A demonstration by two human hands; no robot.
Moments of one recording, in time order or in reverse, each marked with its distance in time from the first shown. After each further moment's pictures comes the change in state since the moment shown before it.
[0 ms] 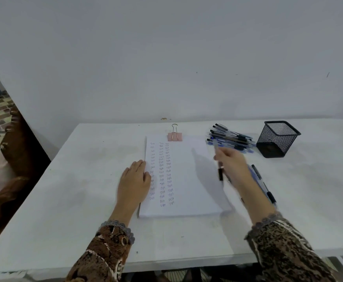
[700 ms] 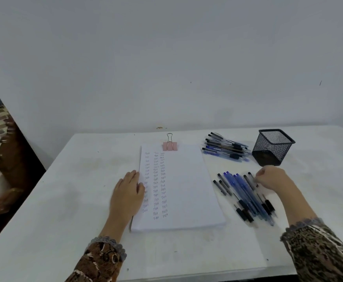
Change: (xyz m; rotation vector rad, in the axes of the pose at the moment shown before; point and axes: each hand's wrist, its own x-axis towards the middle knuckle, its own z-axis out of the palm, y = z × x) left_hand 0.002 -0.001 0.002 -0.002 0.004 -0.028; right_hand 0.054 0.032 -0.110 -0.980 -0.031 0.185
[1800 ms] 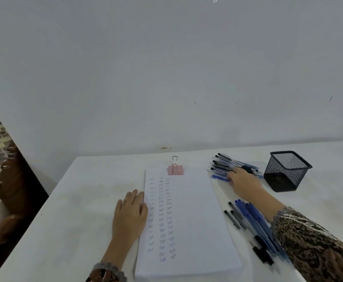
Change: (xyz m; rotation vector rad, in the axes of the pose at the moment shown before) left_hand 0.037 -0.008 0.003 0.079 -0.018 -0.016; right_hand 0.072 -0.072 0.038 -0.423 0.224 -0.574
